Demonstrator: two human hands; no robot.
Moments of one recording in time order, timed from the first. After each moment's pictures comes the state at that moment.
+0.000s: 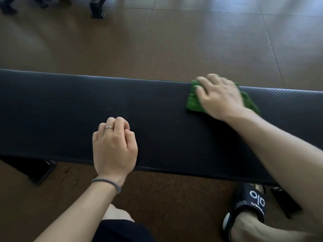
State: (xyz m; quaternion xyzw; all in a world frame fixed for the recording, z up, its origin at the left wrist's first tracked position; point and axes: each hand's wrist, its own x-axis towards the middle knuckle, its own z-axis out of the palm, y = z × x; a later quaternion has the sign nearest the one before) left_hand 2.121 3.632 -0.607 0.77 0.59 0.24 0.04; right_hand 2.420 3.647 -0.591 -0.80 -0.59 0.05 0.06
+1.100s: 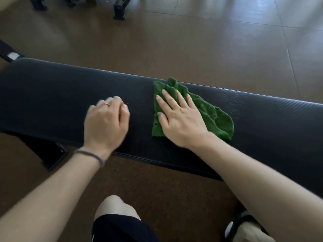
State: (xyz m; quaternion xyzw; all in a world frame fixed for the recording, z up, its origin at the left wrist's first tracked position) left_hand 2.069 3.685 -0.587 0.82 0.53 0.20 -0.05; right_hand 2.281 3.635 -0.586 -0.69 -0.71 0.11 0.04
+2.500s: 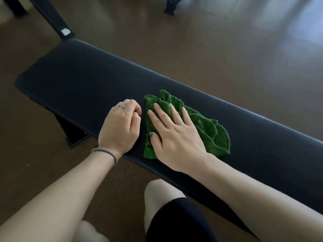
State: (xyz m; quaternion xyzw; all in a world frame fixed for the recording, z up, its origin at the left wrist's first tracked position) left_hand 2.025 3.701 -0.602 0.75 0.59 0.29 0.09; right_hand 2.208 3.665 -0.587 -0.55 -0.82 0.12 0.03
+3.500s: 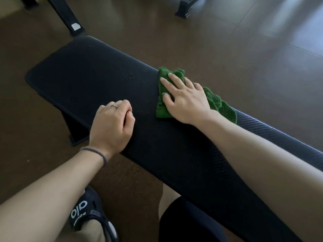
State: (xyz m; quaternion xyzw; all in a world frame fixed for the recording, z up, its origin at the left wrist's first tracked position) left_hand 1.971 3.714 -0.606 0.74 0.62 0.26 0.02; right_hand 2.193 3.798 -0.592 -0.59 -0.80 0.12 0.03
